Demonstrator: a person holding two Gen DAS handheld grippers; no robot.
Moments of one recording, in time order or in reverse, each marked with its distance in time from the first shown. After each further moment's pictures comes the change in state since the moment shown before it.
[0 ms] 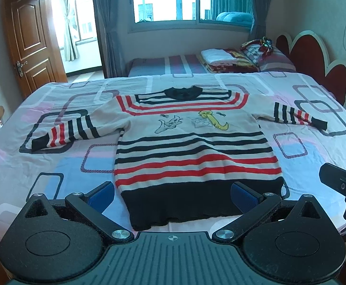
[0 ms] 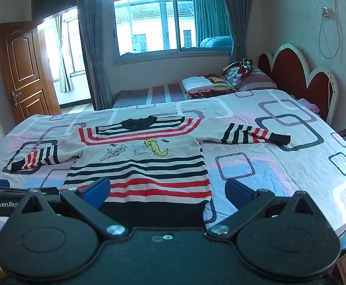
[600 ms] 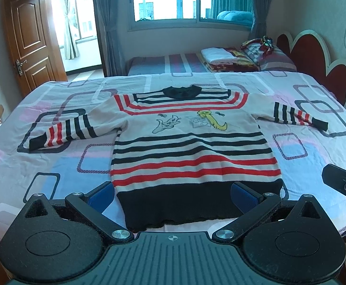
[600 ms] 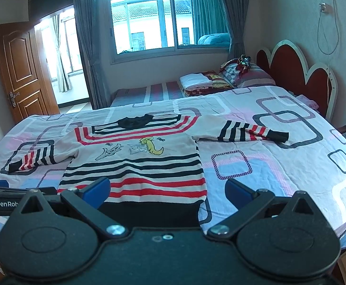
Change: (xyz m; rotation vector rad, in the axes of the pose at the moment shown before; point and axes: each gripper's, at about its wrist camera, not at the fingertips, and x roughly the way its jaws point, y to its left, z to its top) left arm 0.007 -0.009 0.003 -0.004 0.008 0.004; right arm -0.015 0.010 0.012 0.011 0.028 -0.048
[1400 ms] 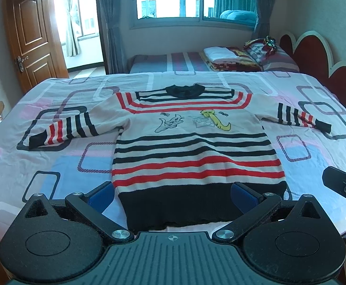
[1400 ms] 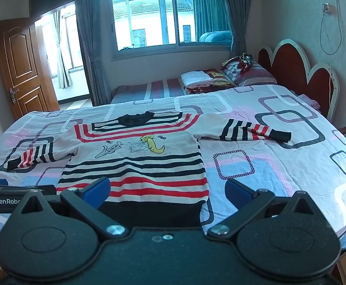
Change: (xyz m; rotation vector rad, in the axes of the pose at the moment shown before) left arm 0.007 0.006 0.003 -0.016 0.007 0.003; right arm 0.020 0.008 -0.011 -0.014 0.016 0.002
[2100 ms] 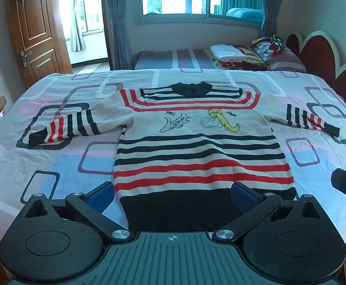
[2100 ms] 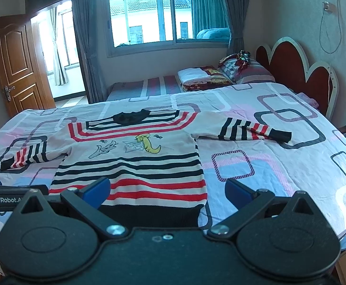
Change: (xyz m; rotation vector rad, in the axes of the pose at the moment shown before) left arm 0.031 0.004 0.013 -0.022 0.022 0.020; right arm 0.027 0.001 0.000 -0.003 0.017 -0.022
